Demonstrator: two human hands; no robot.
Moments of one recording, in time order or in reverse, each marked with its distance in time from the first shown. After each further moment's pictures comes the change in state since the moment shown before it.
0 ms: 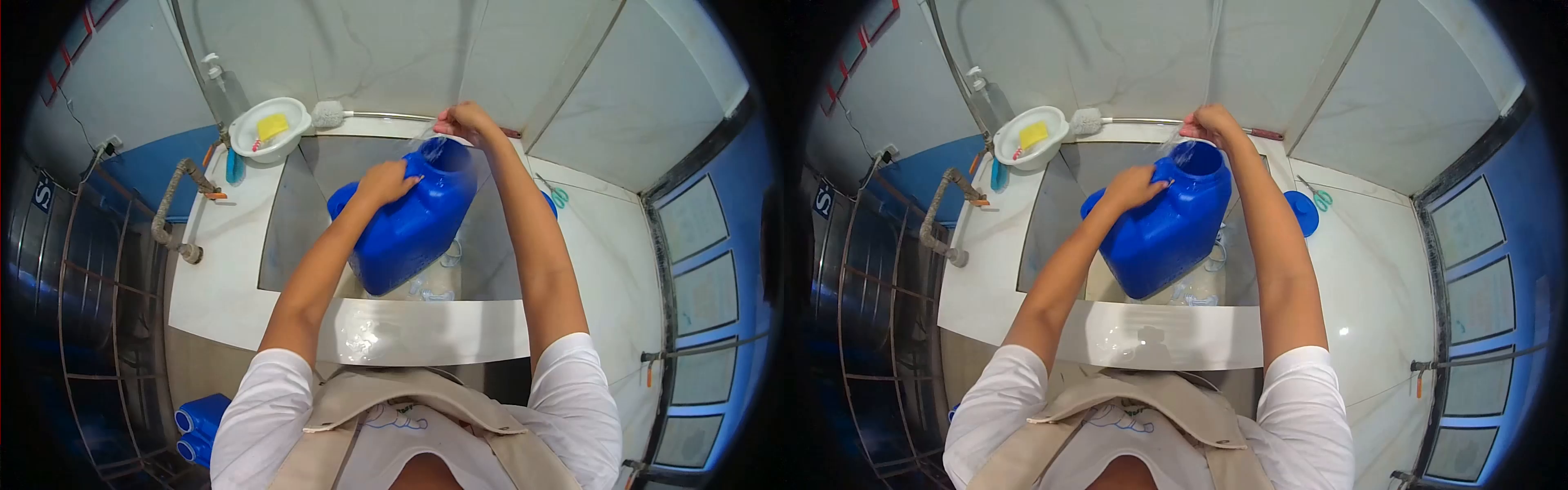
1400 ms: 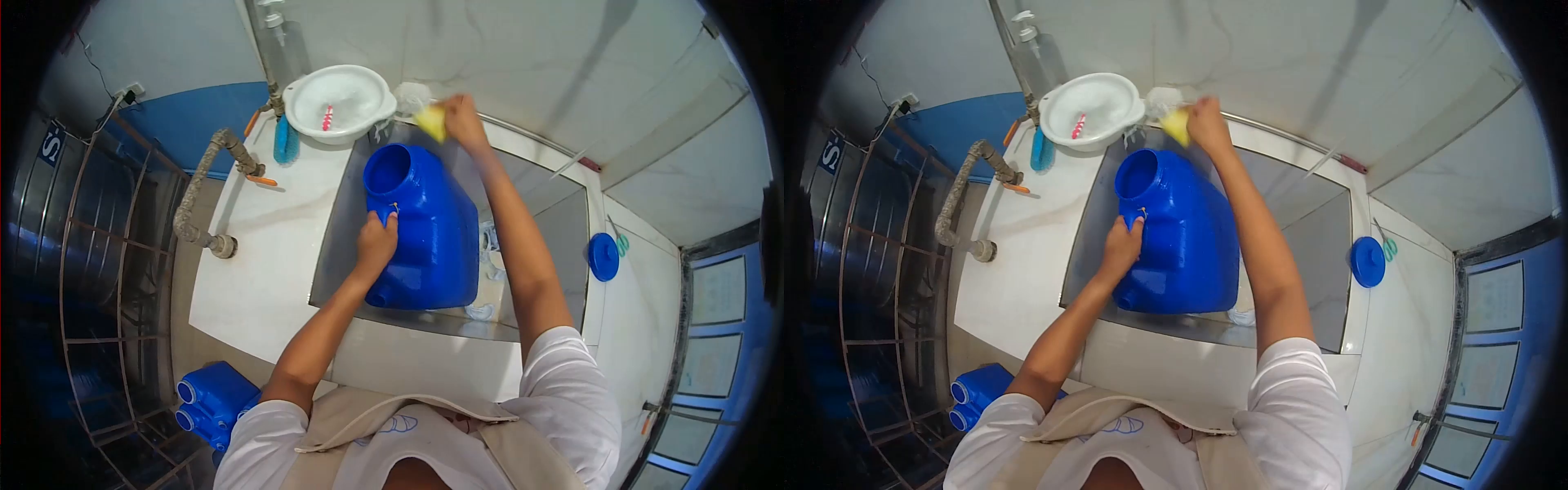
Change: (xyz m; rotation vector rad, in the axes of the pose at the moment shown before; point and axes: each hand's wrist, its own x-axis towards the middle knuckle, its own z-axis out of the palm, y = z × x) left_hand -0.114 -0.150 0.038 -0.496 0.388 -0.790; right_hand 0.145 0.089 0.184 -0.733 -0.024 -0.687
